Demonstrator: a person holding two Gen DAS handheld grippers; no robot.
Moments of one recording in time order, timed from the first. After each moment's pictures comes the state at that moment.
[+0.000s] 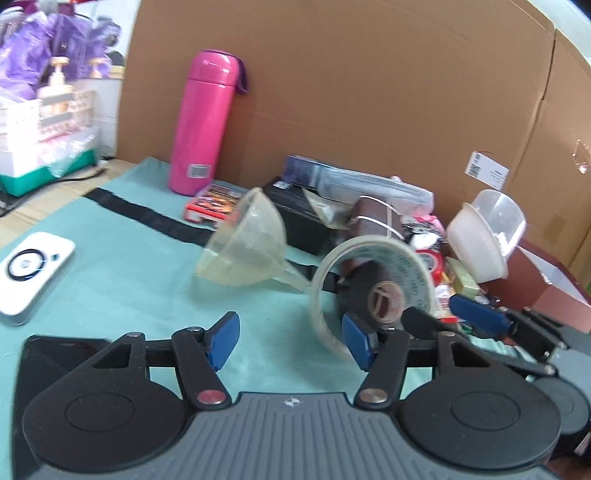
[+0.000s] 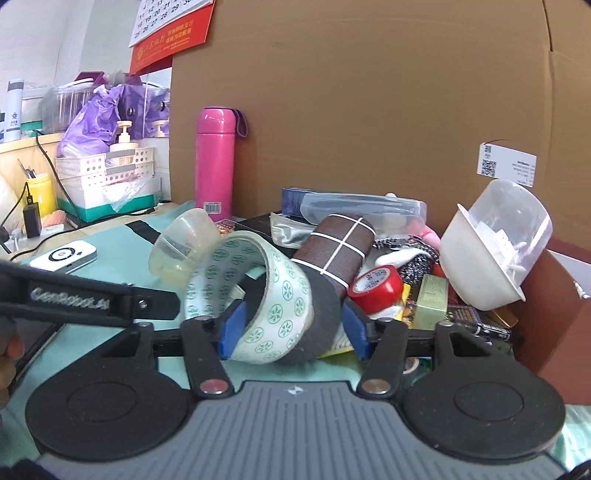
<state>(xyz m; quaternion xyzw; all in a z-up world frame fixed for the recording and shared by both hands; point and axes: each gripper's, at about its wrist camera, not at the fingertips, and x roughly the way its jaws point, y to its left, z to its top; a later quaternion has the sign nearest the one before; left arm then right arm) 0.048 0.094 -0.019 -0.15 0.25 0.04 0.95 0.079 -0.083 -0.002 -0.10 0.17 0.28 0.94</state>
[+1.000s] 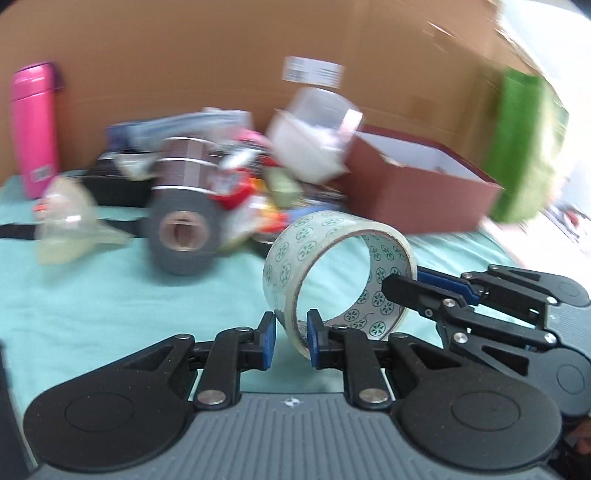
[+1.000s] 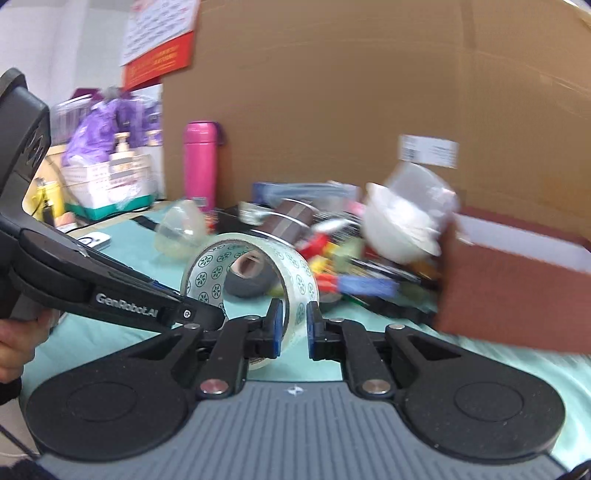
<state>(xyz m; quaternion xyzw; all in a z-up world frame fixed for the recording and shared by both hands) 0.027 -0.022 -0.003 -0.04 0.34 -0.16 0.93 0.004 -0.202 0.017 -0.06 0.19 0.25 0.95</state>
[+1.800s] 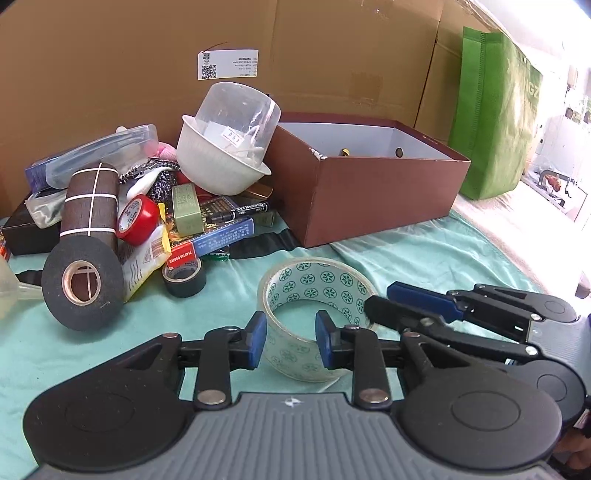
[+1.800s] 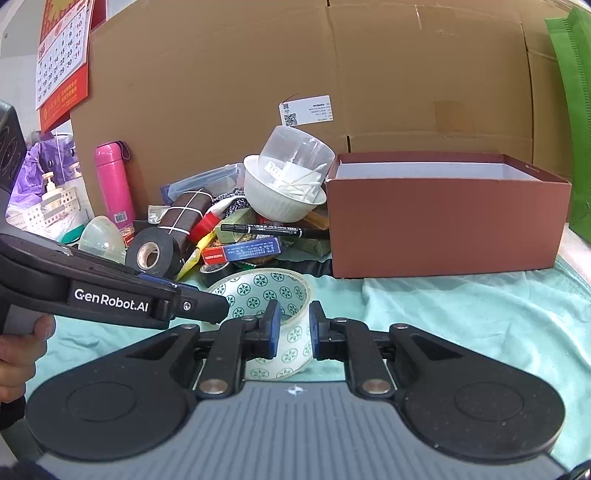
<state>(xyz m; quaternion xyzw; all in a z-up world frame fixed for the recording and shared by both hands) 0.066 -0.086 -0.005 0.01 0.33 -0.19 0.92 0.028 -0.264 -0.005 0.02 0.21 0.17 0.96</state>
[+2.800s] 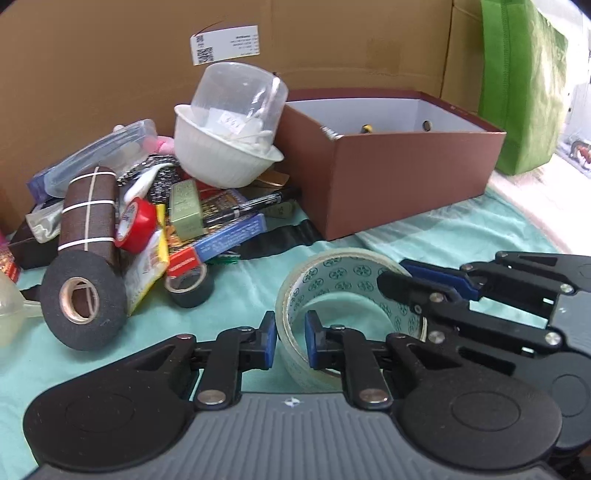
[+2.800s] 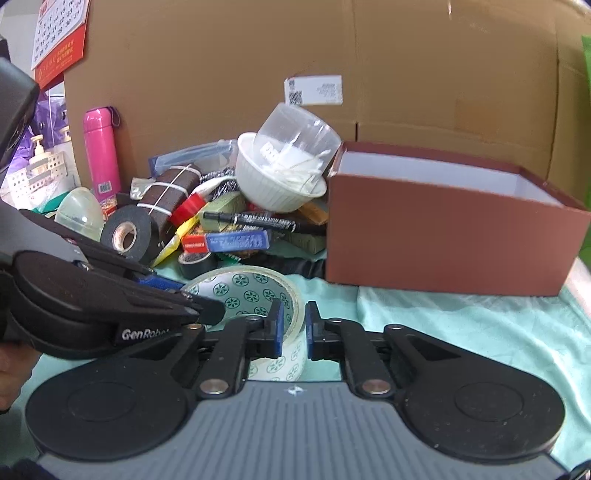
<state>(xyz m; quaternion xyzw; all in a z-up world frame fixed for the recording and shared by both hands) 0.091 -0.113 -0.013 0.06 0.36 -0.15 0.92 0.059 -0.254 0.000 -0.04 0.23 0.16 0.96</state>
